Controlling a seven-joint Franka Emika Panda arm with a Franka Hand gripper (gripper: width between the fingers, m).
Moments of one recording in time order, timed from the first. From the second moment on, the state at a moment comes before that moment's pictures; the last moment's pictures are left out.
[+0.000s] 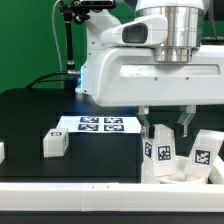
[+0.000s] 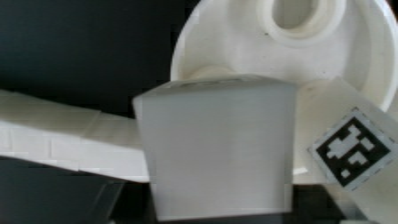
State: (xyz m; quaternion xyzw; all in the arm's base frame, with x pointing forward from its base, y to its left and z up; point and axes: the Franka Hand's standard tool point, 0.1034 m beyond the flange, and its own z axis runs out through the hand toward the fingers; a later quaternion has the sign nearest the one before) arm 0.638 0.045 0.086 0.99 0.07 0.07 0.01
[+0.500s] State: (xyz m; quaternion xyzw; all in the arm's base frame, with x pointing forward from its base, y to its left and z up) arm 0.637 0.054 0.084 0.97 -0.23 0.07 -0.02
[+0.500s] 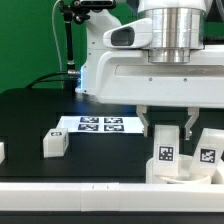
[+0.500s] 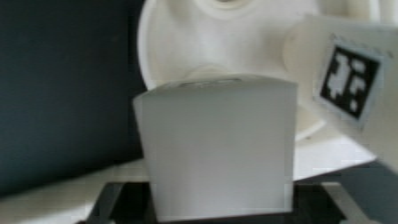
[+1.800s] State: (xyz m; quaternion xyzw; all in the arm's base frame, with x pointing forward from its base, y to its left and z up) arm 0.636 0.071 0.083 0.75 -0.66 0.04 -0.08
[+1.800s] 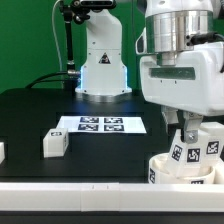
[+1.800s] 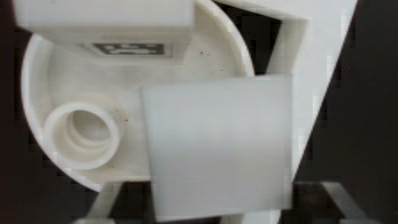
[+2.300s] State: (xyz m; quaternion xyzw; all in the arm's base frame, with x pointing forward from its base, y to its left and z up) arm 0.637 0.074 0.081 0.56 -0.82 0.03 -0.12
